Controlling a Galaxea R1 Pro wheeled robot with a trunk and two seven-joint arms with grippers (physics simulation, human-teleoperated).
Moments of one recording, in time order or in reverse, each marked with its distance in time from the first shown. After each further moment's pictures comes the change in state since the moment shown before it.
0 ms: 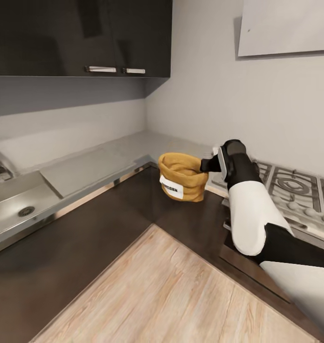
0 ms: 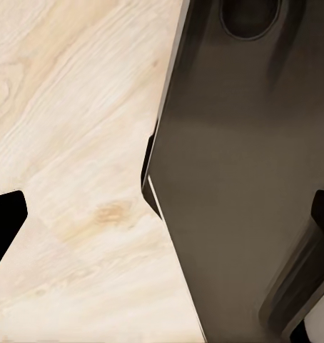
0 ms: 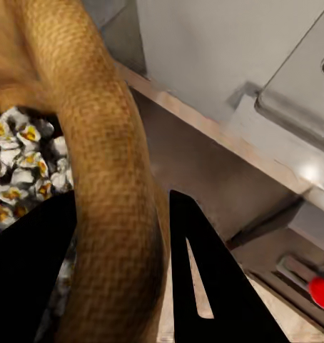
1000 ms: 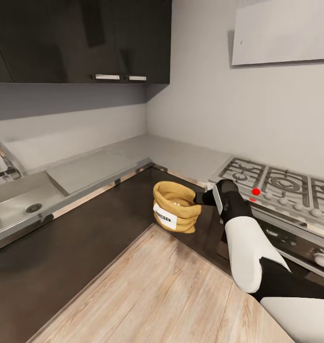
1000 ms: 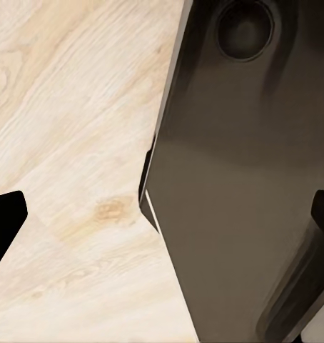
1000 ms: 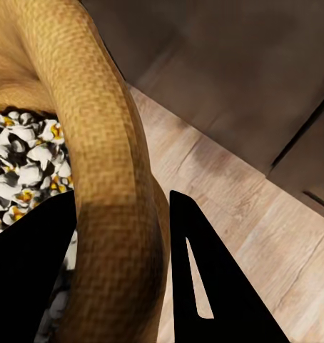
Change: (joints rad) left arm 0.000 0.002 0.000 -0.001 0.000 0.000 0.000; right arm 0.245 0.000 -0.015 0.016 -0.114 -0.096 0.014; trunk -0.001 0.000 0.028
